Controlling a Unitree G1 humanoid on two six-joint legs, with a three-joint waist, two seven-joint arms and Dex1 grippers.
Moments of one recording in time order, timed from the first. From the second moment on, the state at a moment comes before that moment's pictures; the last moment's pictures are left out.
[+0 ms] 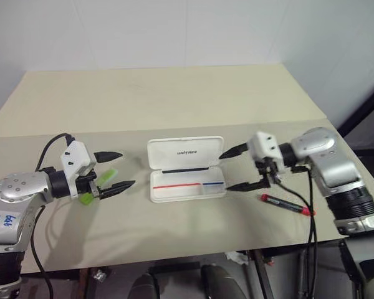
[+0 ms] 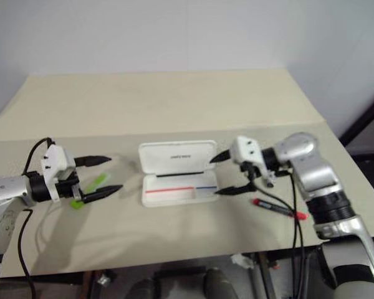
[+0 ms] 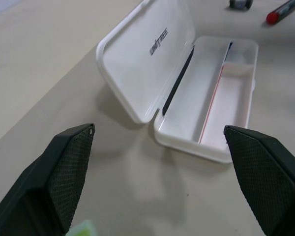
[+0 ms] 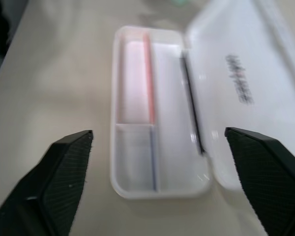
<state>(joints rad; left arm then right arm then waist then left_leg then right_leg) -0.22 0.84 0.26 -0.21 -0.46 0.37 -0.98 -0.78 -0.75 0.16 0.20 0.27 0.20 1.49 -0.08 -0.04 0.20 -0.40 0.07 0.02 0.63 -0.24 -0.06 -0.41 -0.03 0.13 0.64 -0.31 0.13</state>
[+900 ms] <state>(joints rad) -0.42 0.85 0.06 -0.30 -0.53 0.47 -1.09 -0.62 -1.09 0.11 0.19 0.12 0.38 1.48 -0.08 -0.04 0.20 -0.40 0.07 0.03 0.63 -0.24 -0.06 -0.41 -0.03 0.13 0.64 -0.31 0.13</state>
